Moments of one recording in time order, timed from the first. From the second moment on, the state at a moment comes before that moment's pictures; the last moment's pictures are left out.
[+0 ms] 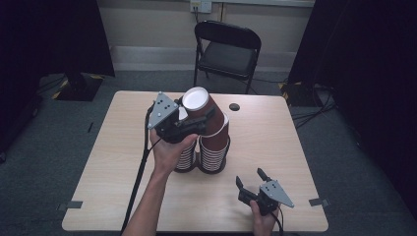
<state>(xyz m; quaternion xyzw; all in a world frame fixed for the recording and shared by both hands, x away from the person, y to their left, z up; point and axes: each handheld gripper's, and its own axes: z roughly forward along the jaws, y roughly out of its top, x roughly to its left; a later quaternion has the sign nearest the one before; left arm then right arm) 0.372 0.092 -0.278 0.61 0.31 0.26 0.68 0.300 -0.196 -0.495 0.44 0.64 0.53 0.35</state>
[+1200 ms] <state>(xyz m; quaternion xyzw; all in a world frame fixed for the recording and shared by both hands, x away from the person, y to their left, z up) 0.322 0.137 -0.354 0.66 0.34 0.25 0.62 0.301 -0.194 -0.495 0.44 0.65 0.51 0.36</state>
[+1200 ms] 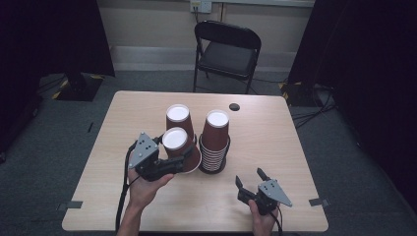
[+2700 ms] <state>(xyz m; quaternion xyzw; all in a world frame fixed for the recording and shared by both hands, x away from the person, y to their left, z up) 0.319 0.149 -0.454 0.59 0.47 0.03 0.66 0.282 -0.129 -0.492 0.30 0.74 0.58 0.19</state>
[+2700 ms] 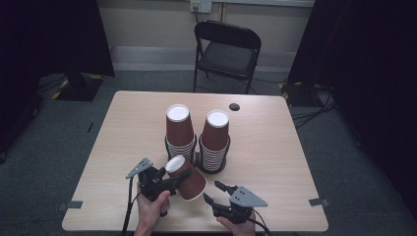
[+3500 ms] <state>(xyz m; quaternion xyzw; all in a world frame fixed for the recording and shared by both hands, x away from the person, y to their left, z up) 0.305 0.146 -0.452 0.55 0.47 -0.03 0.69 0.291 -0.120 -0.491 0.23 0.69 0.65 0.20</state>
